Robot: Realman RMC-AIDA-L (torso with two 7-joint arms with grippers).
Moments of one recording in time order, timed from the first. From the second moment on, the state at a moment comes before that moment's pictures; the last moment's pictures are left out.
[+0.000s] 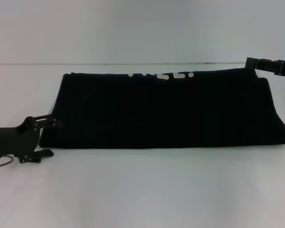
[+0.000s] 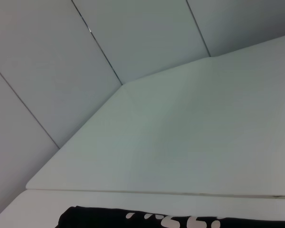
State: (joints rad) left arm -0.64 -2.02 0.28 0.60 2.55 1.29 -2.96; right arm 0.71 1.95 -0.41 -0.58 -2.13 -1.26 1.87
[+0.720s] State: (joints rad) left arm -0.64 -2.01 0.28 0.59 2.54 1.26 -2.96; right arm 0.71 1.95 -0.41 -0.58 -2.13 -1.27 1.87
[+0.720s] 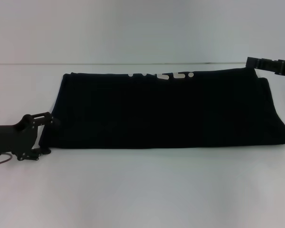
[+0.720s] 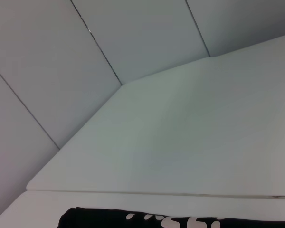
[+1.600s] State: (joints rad) left arm -0.65 -2.02 0.28 0.58 2.51 1.21 -2.89; right arm 0.71 1.95 -0.41 -0.58 -2.12 -1.27 1.87
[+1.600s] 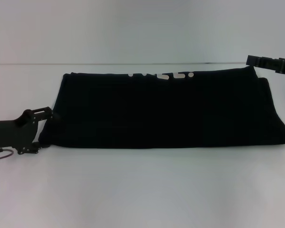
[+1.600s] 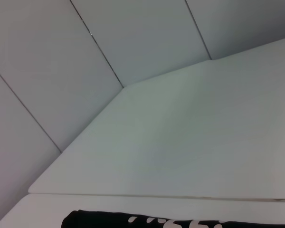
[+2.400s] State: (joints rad) left arm -0.68 -2.00 0.28 0.58 2.50 1.24 -2.79; right arm 0.71 1.94 -0.41 -0.58 -2.12 -1.26 1.88
